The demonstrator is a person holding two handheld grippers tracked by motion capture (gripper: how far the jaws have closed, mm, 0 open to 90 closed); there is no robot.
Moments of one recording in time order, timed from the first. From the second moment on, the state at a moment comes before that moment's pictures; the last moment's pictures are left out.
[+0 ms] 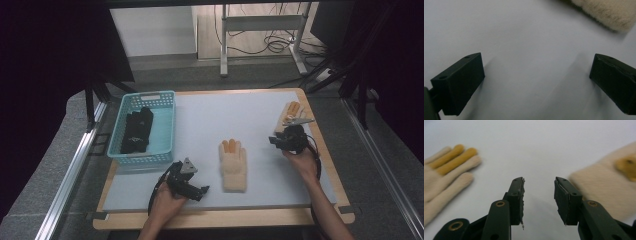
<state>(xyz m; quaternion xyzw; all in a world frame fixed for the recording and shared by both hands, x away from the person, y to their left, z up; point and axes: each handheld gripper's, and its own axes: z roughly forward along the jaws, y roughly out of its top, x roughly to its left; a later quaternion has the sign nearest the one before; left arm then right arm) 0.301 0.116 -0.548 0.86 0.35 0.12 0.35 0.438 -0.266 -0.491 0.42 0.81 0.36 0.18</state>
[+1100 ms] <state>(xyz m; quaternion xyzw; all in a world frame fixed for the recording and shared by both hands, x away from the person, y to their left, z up) 0.302 0.117 -0.548 0.86 0.35 0.12 0.35 0.534 -0.314 -0.506 0.49 0.77 0.33 0.25</state>
